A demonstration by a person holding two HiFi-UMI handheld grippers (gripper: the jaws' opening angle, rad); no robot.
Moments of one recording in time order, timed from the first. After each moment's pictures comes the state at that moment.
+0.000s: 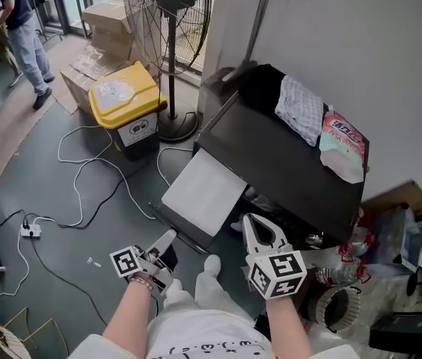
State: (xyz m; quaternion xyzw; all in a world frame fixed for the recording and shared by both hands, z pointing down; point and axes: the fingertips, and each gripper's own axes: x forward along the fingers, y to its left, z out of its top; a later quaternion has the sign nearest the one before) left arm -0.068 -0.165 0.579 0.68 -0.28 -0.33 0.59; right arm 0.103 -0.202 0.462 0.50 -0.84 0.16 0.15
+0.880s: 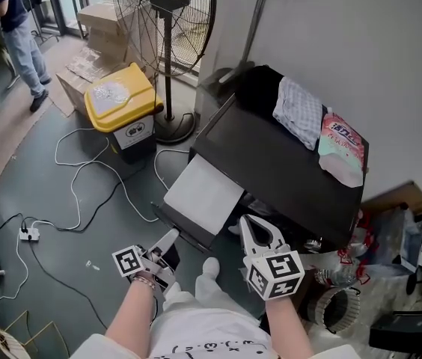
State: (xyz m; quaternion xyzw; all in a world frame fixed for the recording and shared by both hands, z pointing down) left arm -0.053 -0.190 0.583 0.68 -0.27 -0.33 0.60; right arm 0.104 -0.219 0.466 0.49 -0.84 0.15 0.16
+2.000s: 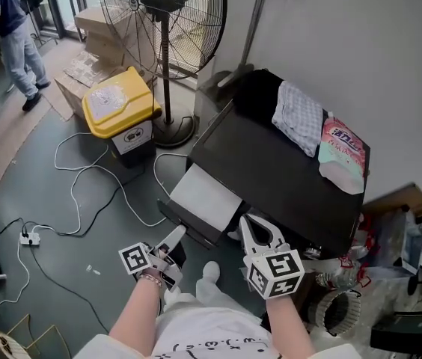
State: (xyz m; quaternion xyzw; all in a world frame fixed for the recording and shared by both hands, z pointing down) left arm -0.034 -0.230 0.580 0.68 -0.28 -0.32 0.60; right arm 0.108 -0.249 0.469 0.49 -0.84 0.16 0.16
